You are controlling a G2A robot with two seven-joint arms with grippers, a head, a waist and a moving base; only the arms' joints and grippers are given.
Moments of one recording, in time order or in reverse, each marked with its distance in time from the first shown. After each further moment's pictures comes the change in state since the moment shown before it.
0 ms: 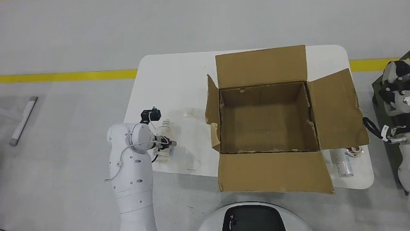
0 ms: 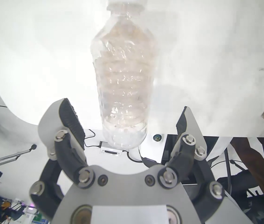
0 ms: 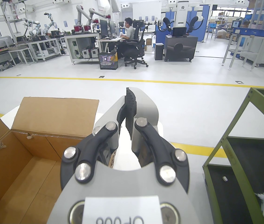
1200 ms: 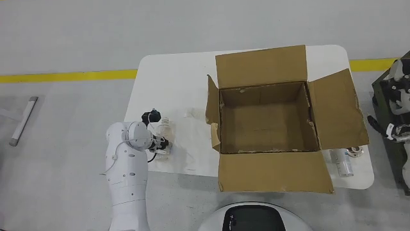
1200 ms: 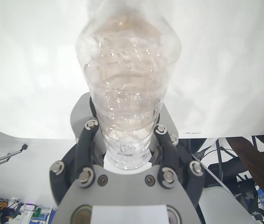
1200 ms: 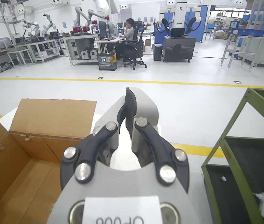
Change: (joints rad) left arm -0.061 0.080 0.023 0.164 -0.146 0.033 0.053; right arm 0.015 0.003 0.035 0.015 0.044 -0.007 0.015
